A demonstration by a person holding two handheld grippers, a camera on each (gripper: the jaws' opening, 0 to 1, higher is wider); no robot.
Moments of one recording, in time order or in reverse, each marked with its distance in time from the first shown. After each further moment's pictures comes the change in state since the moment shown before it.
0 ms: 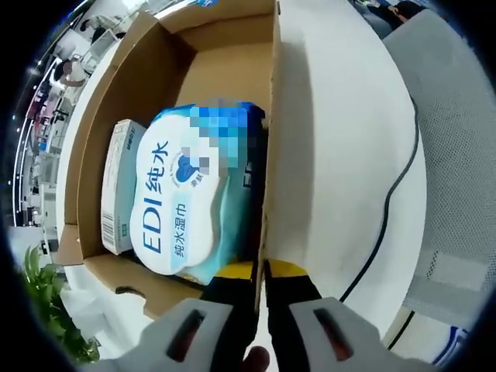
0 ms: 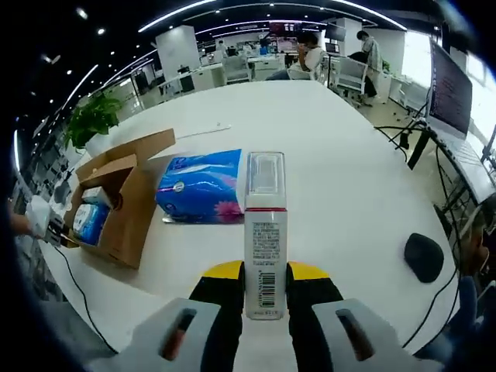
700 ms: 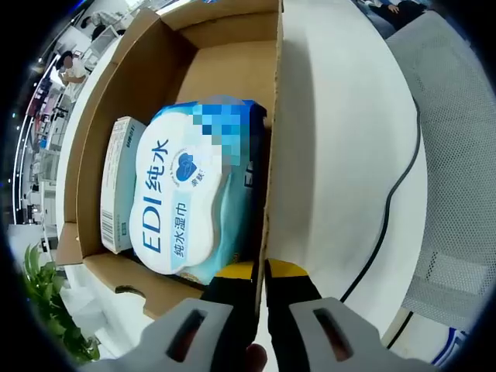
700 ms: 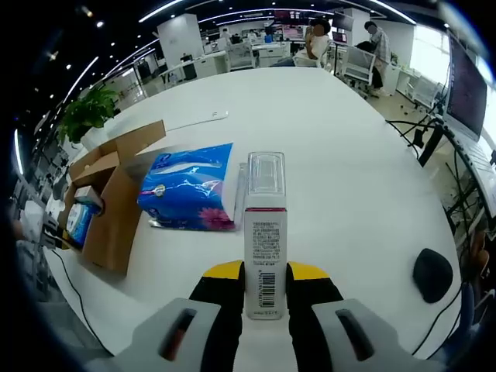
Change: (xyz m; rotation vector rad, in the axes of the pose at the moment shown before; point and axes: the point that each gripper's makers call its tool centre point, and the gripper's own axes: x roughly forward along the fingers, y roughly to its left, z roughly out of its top) left arm -0.001 0.001 -0.001 0.003 0.010 0.010; right arm 0.033 -0.014 0.013 -0.011 0.062 0.025
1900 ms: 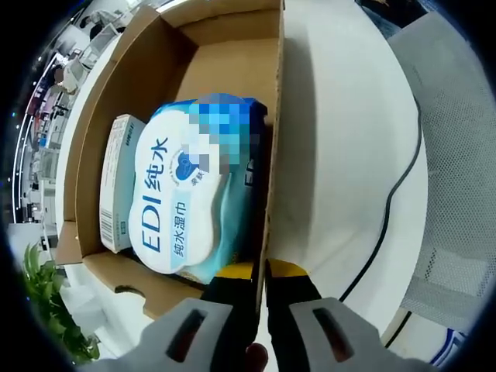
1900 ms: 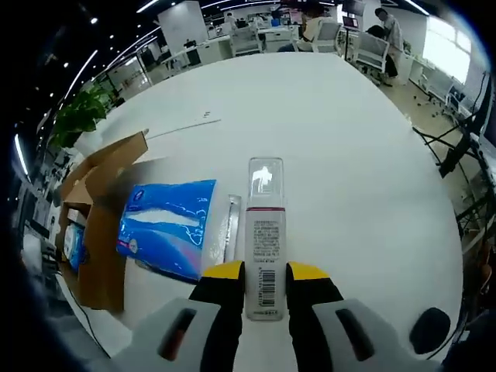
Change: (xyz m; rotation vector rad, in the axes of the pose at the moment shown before) left arm 0.001 0.002 0.000 -0.006 0.013 -0.003; right arm 0.068 -0.011 0.058 -0.023 0.126 0.052
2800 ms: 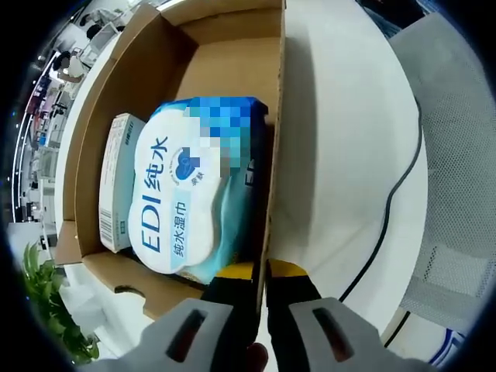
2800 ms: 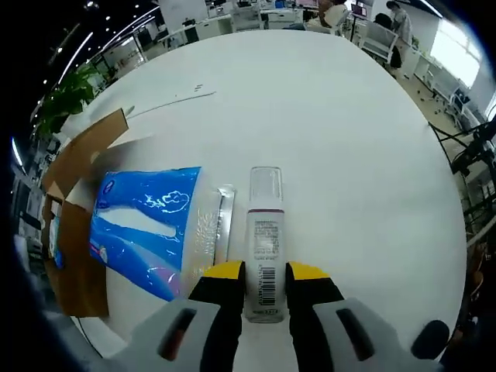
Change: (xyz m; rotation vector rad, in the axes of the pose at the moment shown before) left arm 0.003 -0.001 0.002 -0.003 0.006 -0.003; right arm 0.037 -0.005 -0.003 -0.026 0.093 -0.030
